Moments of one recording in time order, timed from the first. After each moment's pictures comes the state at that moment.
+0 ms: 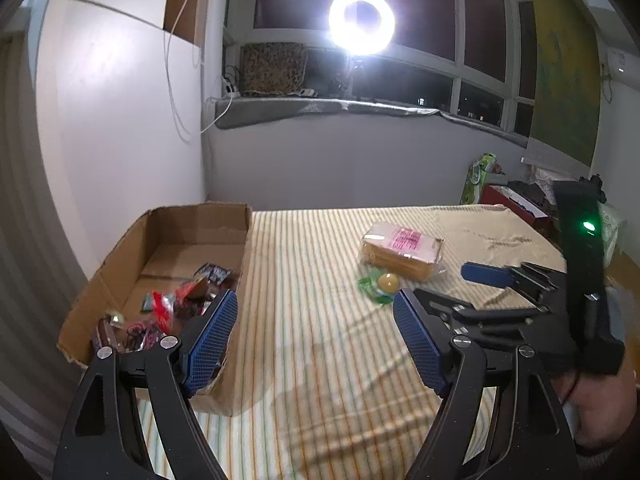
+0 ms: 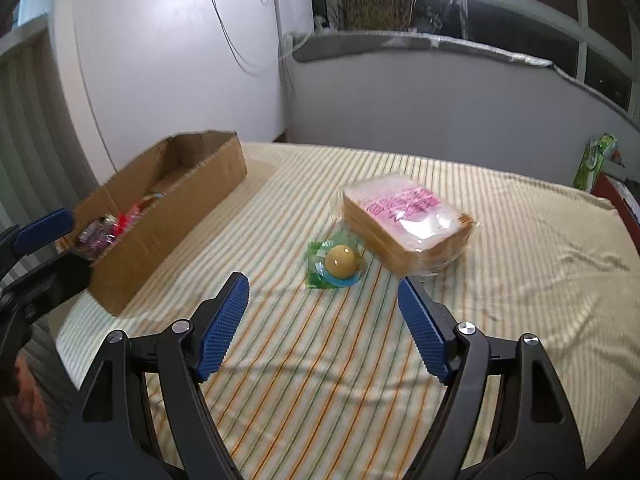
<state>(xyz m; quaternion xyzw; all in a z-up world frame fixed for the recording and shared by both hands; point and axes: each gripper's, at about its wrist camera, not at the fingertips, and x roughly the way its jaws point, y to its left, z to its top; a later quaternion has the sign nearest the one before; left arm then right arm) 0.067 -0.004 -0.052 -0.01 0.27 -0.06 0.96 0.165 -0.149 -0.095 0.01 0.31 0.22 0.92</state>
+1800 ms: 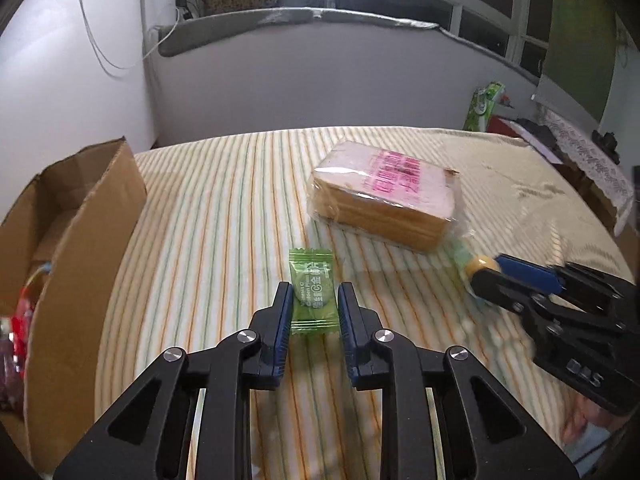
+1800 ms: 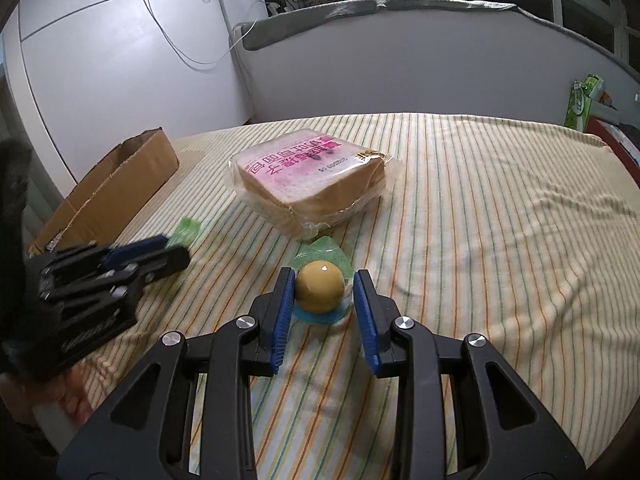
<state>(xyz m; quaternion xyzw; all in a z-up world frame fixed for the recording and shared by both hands) 0.178 -0.073 -0.131 0.01 0.40 -0.09 0.91 0.200 -0.228 -0.141 0.07 0.34 0.20 0.91</state>
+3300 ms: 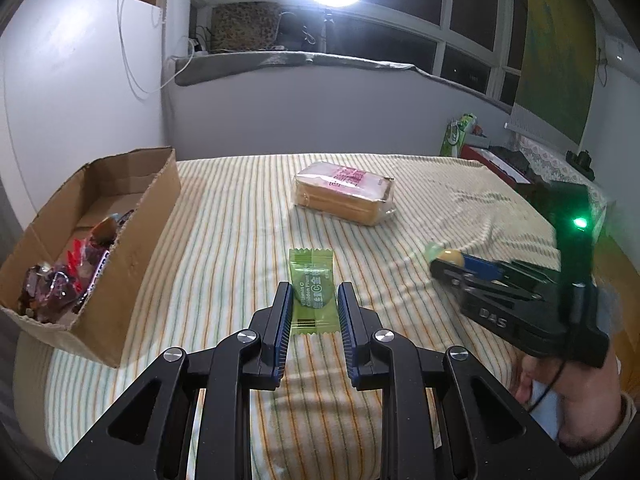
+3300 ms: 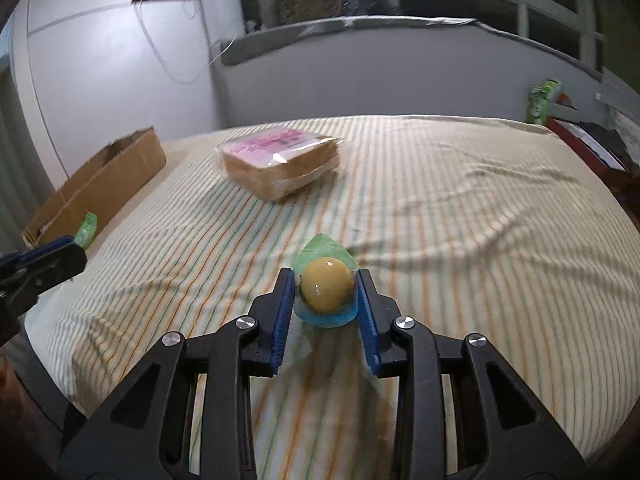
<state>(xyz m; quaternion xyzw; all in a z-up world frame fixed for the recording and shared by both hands) 0.081 -0.068 -0.097 -0.02 0.33 -0.09 0.94 0.136 -0.255 -0.148 0.07 0.31 0.14 0.94</state>
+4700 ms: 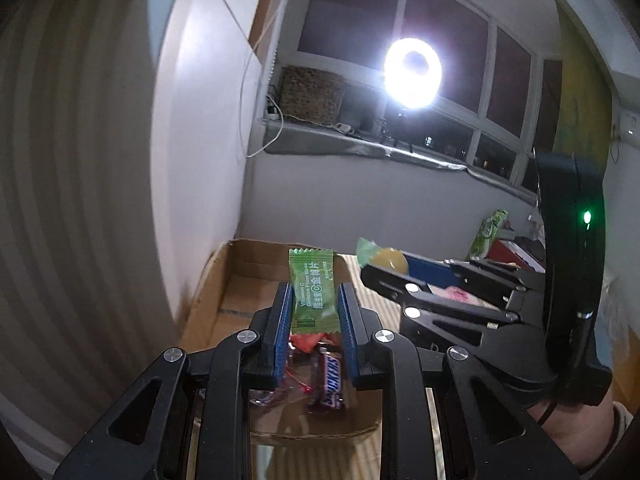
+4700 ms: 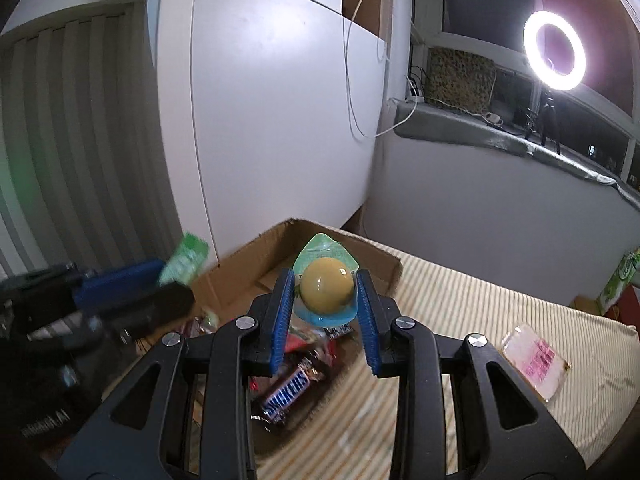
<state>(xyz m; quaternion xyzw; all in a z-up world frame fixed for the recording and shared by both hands) 0.069 0.129 -0.026 -0.09 0.22 -0.06 0.97 0.153 0.041 0.001 -0.07 0.21 0.29 0.93</state>
